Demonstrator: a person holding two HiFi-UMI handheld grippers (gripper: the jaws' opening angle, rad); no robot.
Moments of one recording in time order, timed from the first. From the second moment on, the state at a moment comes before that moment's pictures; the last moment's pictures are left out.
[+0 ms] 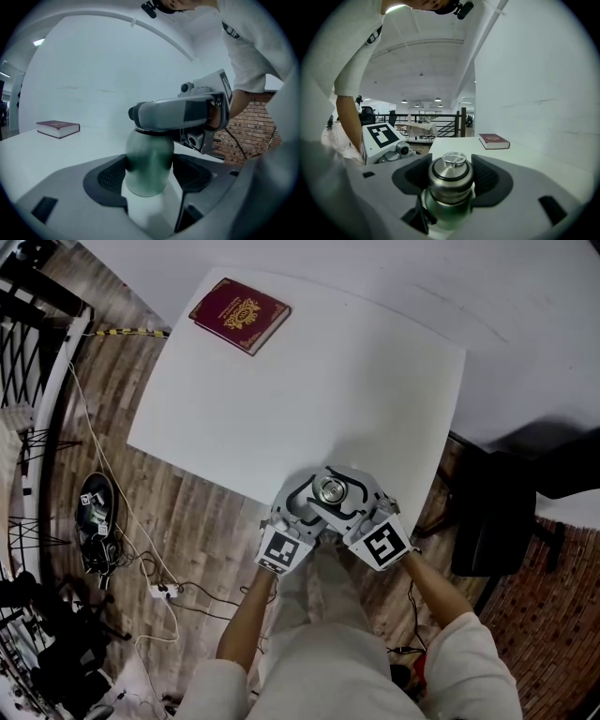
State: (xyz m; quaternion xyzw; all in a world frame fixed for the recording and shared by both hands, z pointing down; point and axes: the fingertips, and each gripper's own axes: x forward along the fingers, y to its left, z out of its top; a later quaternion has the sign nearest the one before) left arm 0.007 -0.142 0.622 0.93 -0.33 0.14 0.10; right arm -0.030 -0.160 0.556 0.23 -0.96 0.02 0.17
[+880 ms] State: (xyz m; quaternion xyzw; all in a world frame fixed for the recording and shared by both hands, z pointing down) left arm 0.008 -0.140 0.619 0.93 -0.33 0.14 0.10; right arm -0.018 -0.172 0.550 0.44 -0.89 0.06 0.12
